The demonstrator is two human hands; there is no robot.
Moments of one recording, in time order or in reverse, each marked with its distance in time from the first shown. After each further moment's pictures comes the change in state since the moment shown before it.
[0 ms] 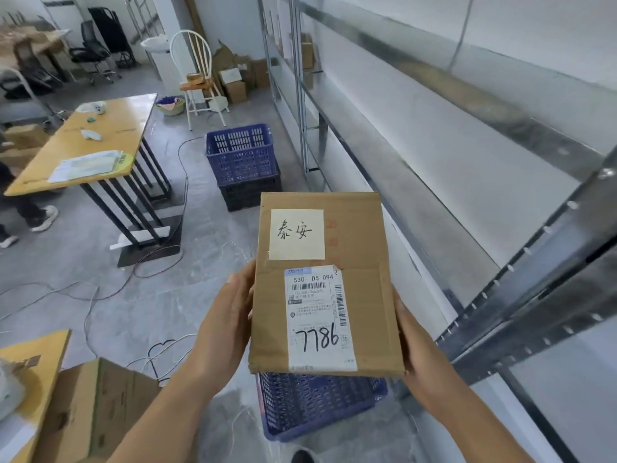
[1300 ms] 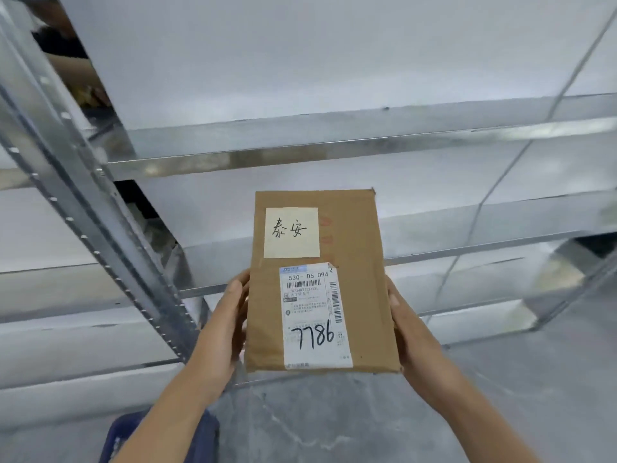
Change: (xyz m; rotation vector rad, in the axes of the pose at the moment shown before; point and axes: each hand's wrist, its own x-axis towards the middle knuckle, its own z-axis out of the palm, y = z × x) left_hand -0.222 -0.055 0.208 0.269 -1.250 -0.253; right_hand -0.448 0.107 0.136 0.163 1.386 -0.291
